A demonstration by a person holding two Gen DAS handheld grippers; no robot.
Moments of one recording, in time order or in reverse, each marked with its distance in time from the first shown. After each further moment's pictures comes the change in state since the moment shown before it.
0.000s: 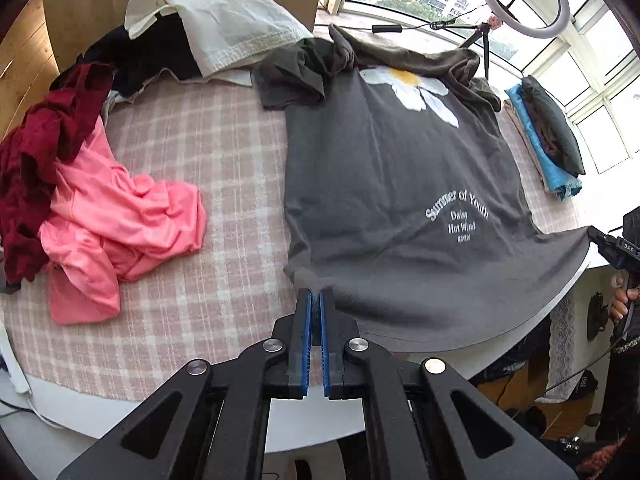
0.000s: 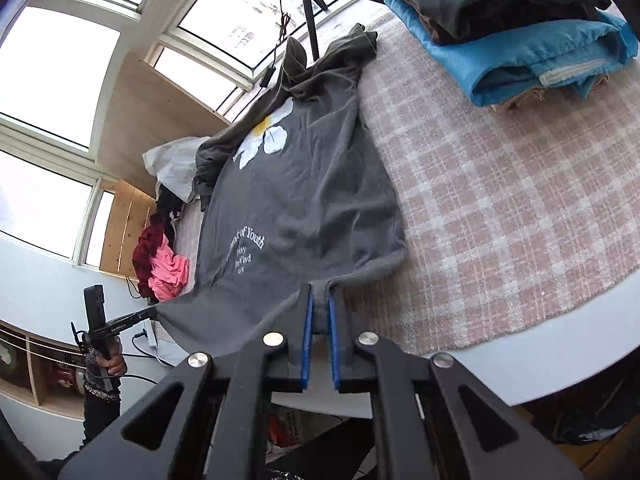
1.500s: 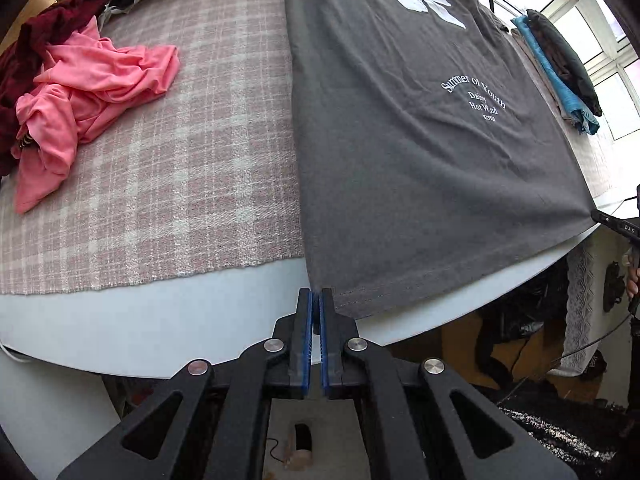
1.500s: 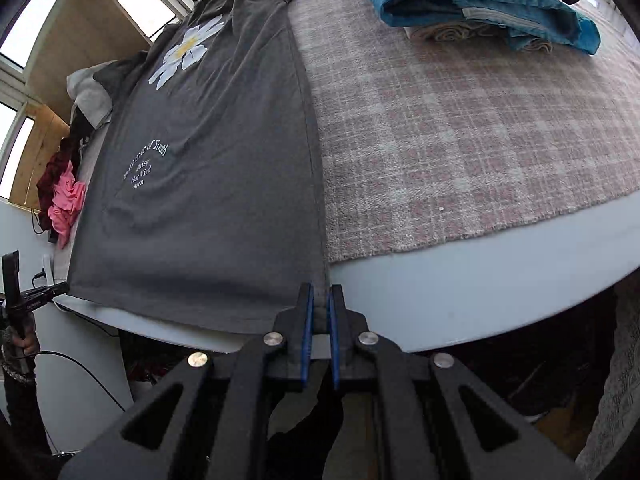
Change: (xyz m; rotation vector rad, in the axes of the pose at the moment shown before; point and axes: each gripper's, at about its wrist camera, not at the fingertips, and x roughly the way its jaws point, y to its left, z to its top) left arm 0.067 -0.025 -0.133 -0.001 0.156 0.056; right arm 0.010 -0.049 -0.073 -0.138 0.171 -0.373
